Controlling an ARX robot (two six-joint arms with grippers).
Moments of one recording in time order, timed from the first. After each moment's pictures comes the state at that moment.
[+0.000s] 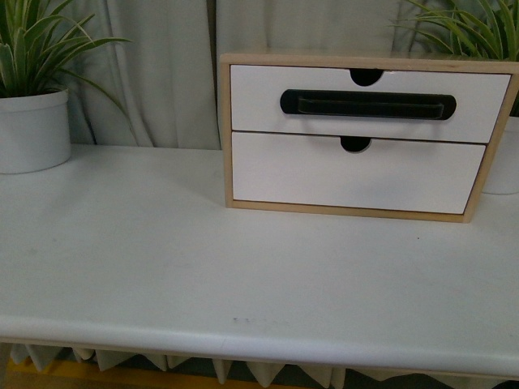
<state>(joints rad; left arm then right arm) 0.00 0.24 0.06 0.19 0.00 0.01 -0.06 0.10 0.11 -0.02 -0.02 -0.01</state>
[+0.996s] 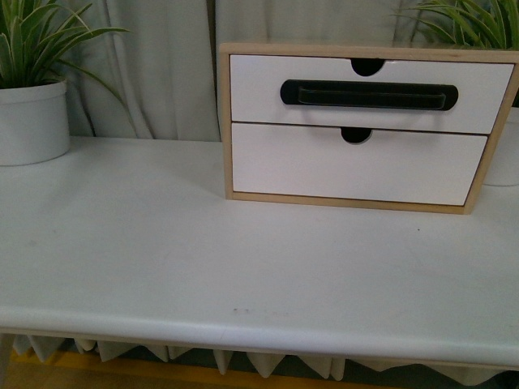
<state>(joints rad) 0.00 0.00 0.01 0.00 0.00 0.00 0.00 0.00 0.01 0.00 0.00 -0.01</state>
